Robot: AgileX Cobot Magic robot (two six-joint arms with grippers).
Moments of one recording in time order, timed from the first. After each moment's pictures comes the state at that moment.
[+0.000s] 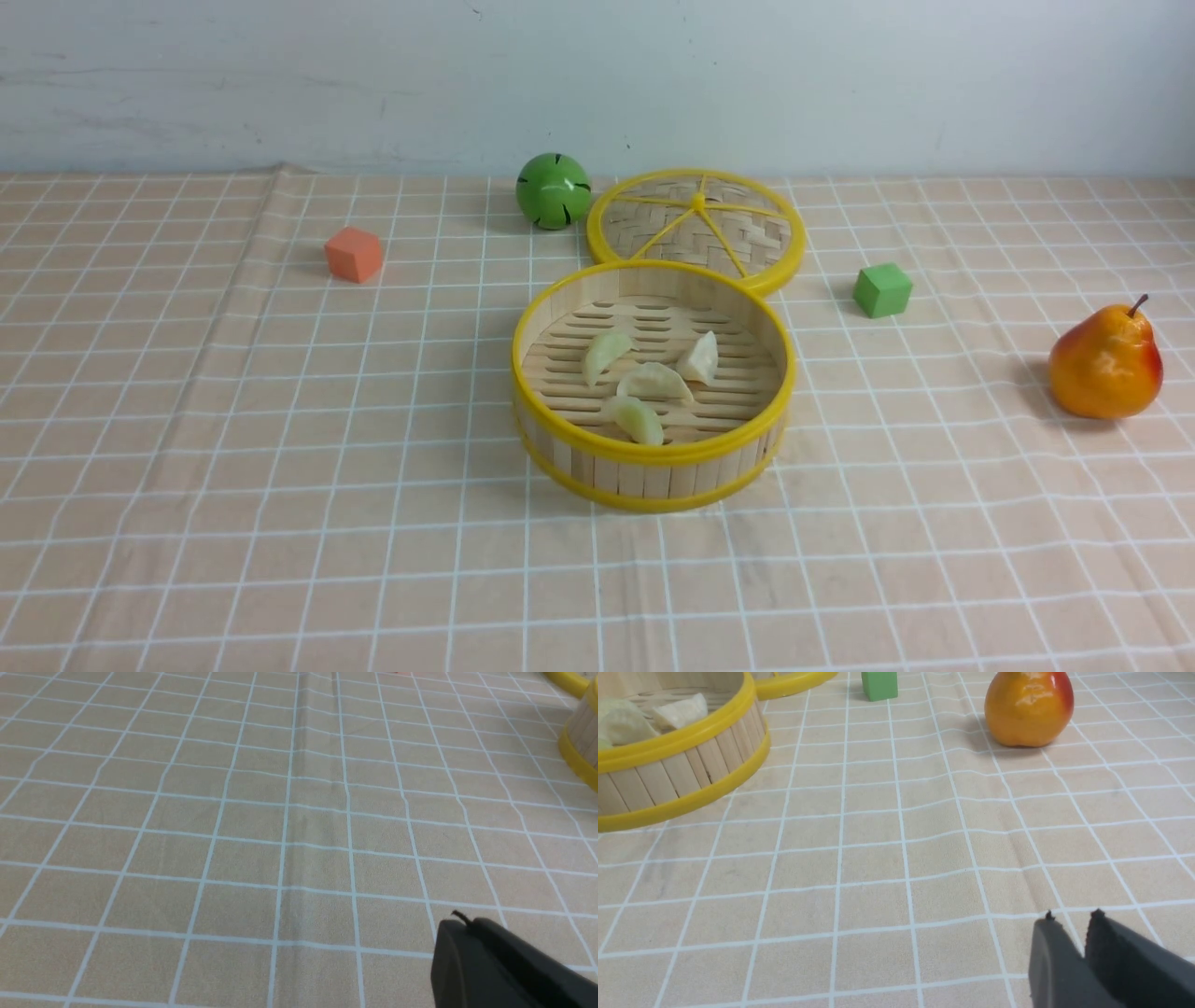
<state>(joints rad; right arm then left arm) 0.02 -0.01 0.02 -0.06 0.39 0.18 0.03 -0.01 0.03 -0.02 0.38 -0.13</state>
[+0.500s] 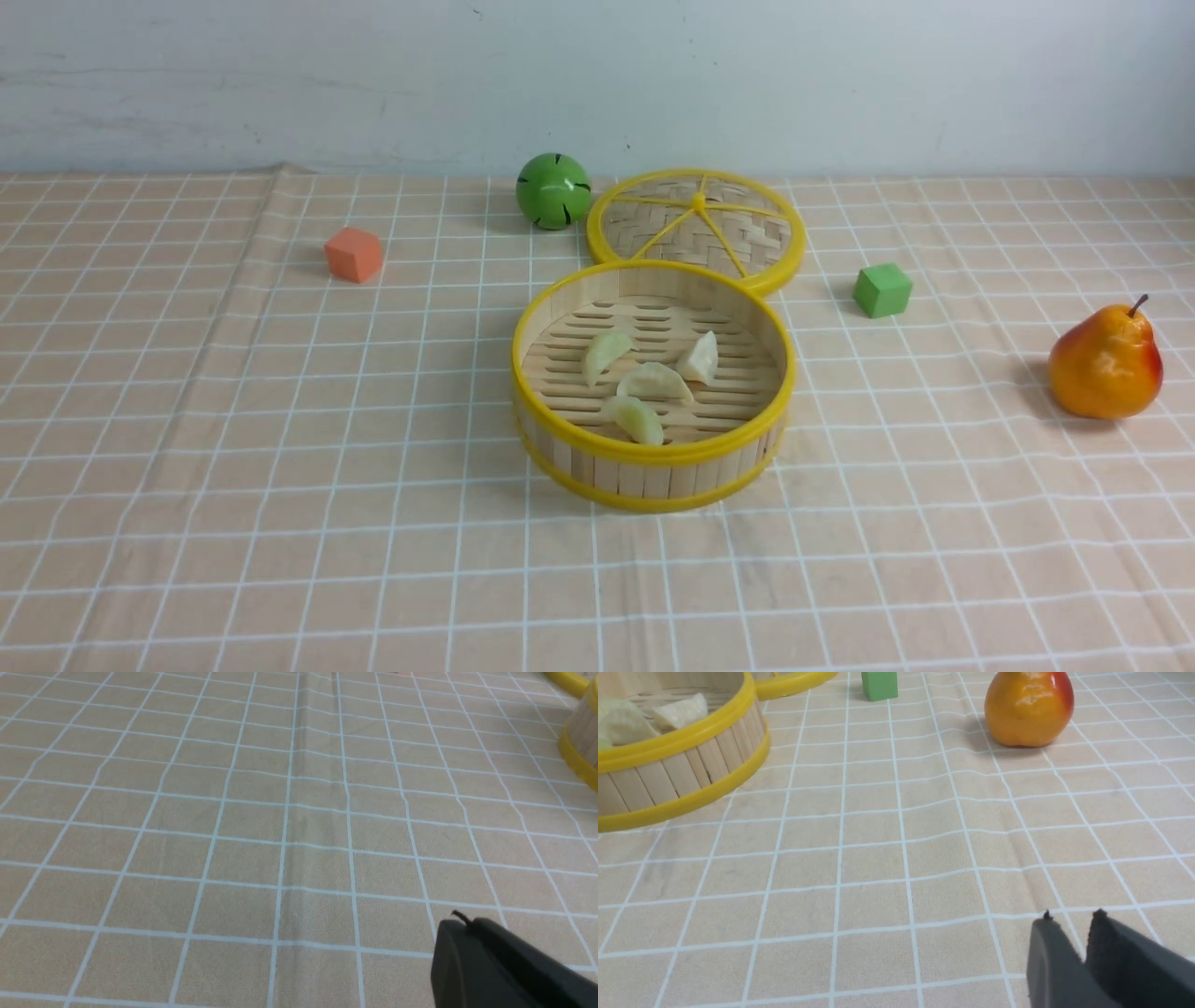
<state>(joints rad) 0.02 -0.01 0.02 -0.06 0.39 0.18 0.03 -0.01 0.03 -0.02 0.38 -0.13</state>
